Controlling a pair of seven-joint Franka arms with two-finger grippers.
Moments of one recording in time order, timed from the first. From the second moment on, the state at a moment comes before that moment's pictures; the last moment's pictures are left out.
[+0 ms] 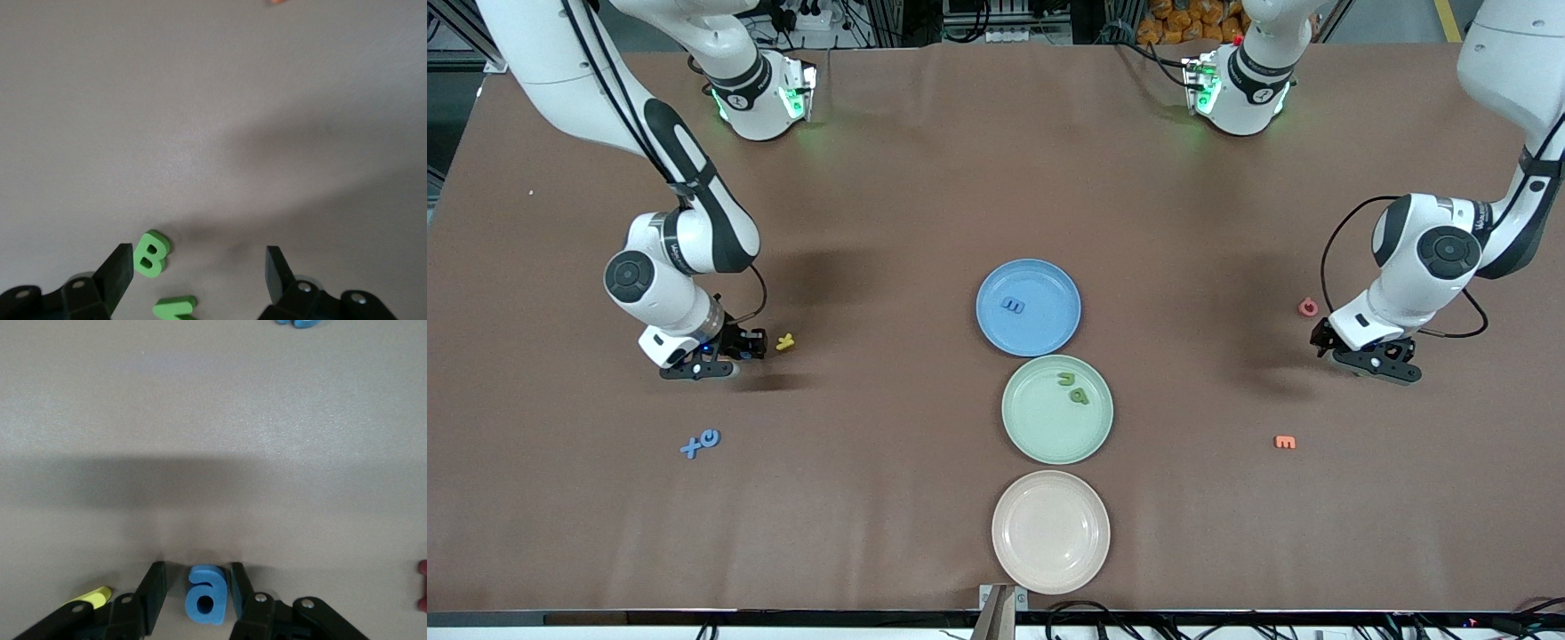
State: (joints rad) left arm 0.49 0.44 -0.34 -2.17 0.60 2.71 0.06; right arm 0.05 0.46 0.02 -2.20 0.02 2.69 0.00
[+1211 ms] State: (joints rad) left arm 0.58 0.51 -0.34 -2.13 0.61 2.75 0.21; right arm 0.04 0.45 0.02 -2.21 0.00 2.70 0.00
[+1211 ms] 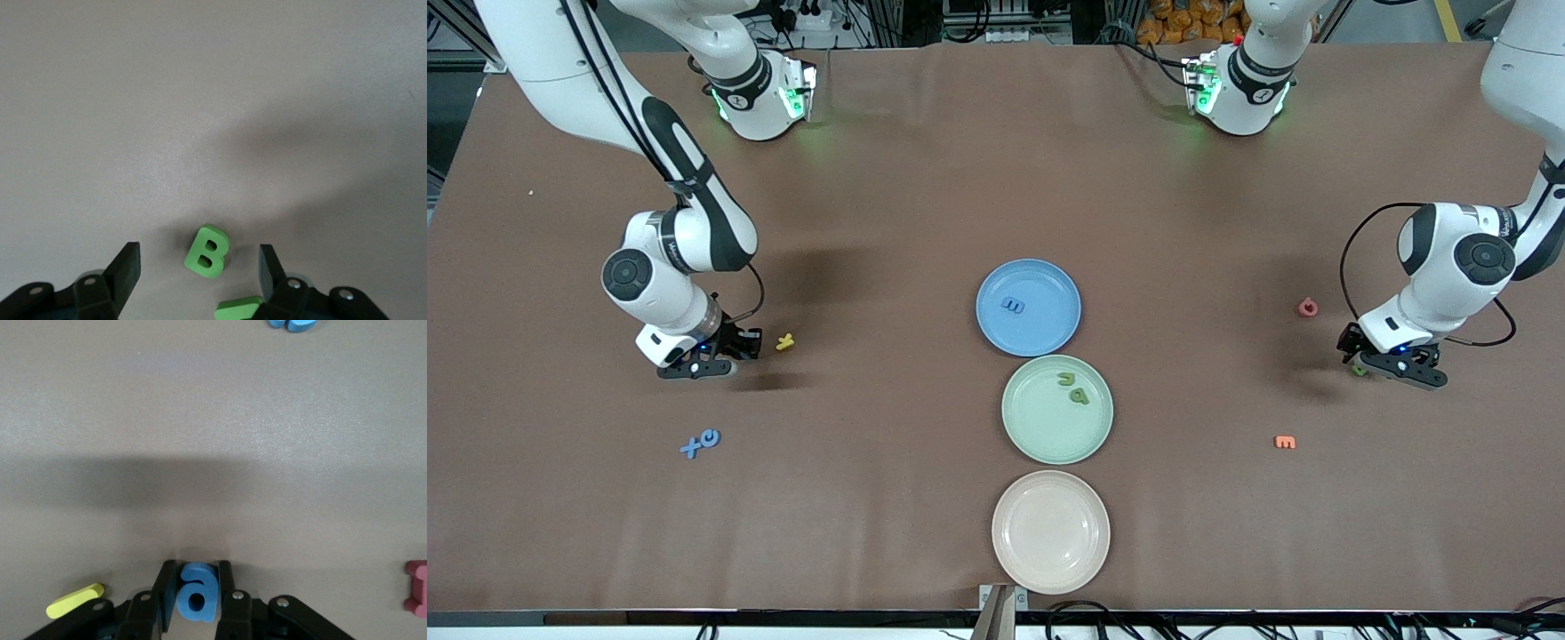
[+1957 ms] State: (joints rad) left arm 0.60 0.52 -0.36 -2.08 0.55 2.63 0.21; right arm 0.04 0.45 0.02 -2.21 -0.02 2.69 -0.01
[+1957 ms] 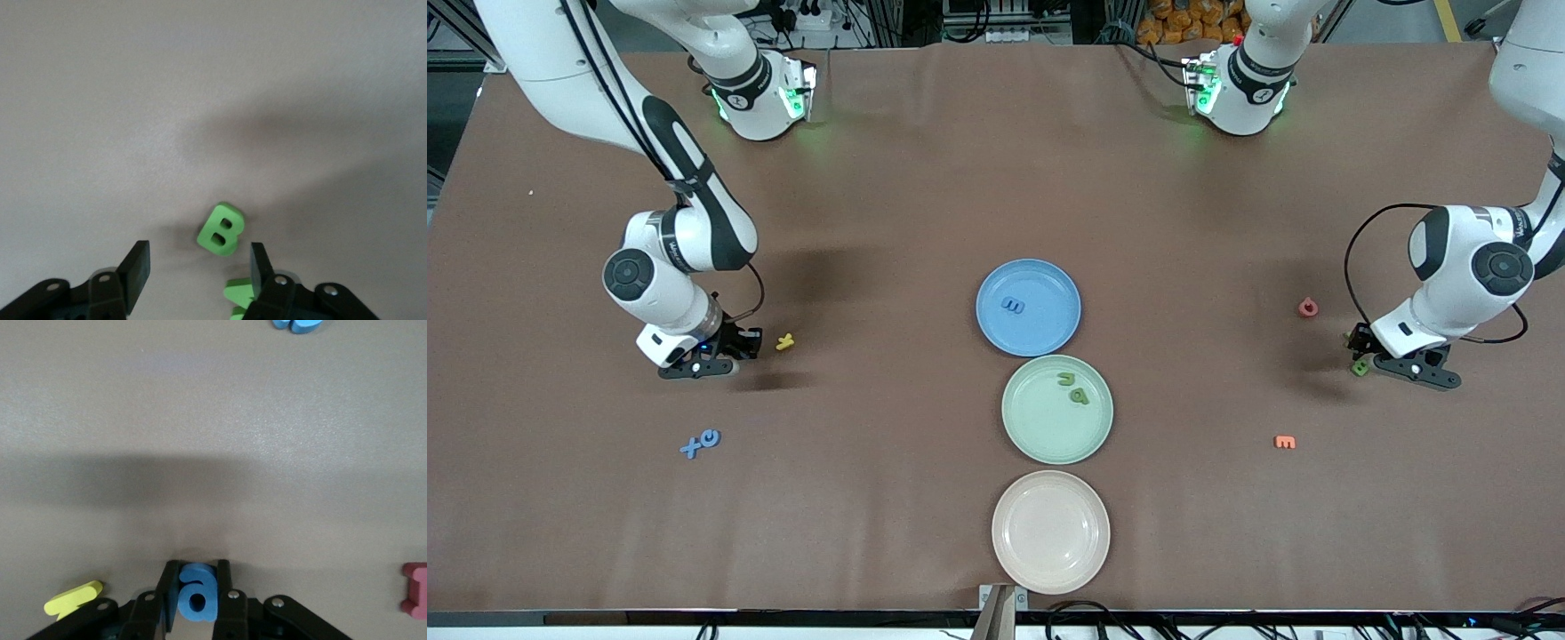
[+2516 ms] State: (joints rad) left arm 0.59 0.56 -0.38 -2.03 0.47 2.59 0.25; right arm 0.04 0.45 0.01 -2.18 -0.03 2.62 -0.01
